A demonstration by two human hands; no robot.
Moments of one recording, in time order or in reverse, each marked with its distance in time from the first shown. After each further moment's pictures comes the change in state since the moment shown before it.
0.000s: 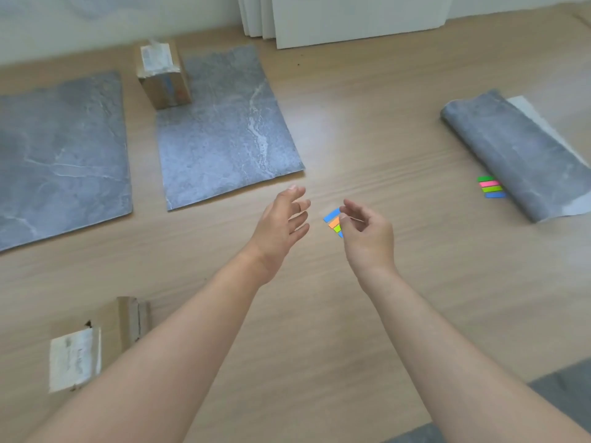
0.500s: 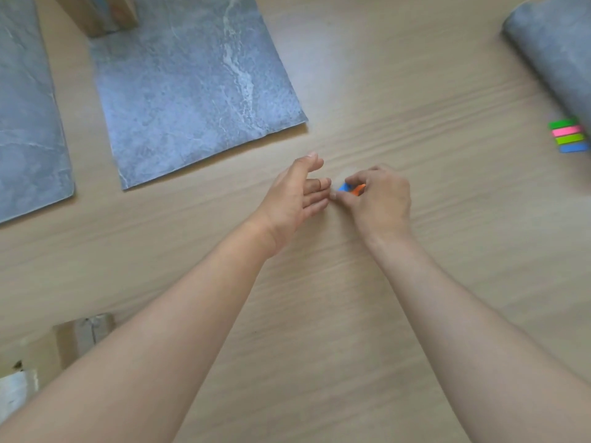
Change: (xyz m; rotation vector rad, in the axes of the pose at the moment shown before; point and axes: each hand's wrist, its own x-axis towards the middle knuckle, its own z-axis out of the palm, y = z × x) left_hand 0.106 -0.040 -0.009 0.024 -0.023 -0.171; right_hand 0.096 0.065 0.035 -0.710 -0.025 -0.145
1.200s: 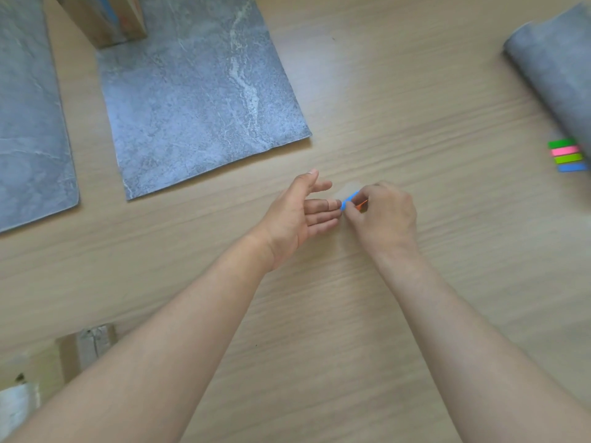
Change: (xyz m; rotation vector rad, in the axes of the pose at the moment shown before) left_hand -0.001 0.004 -0.004 -0.084 -0.048 -0.102; right_hand 0.001 -0.004 -0.007 -0.204 0.029 -0.082
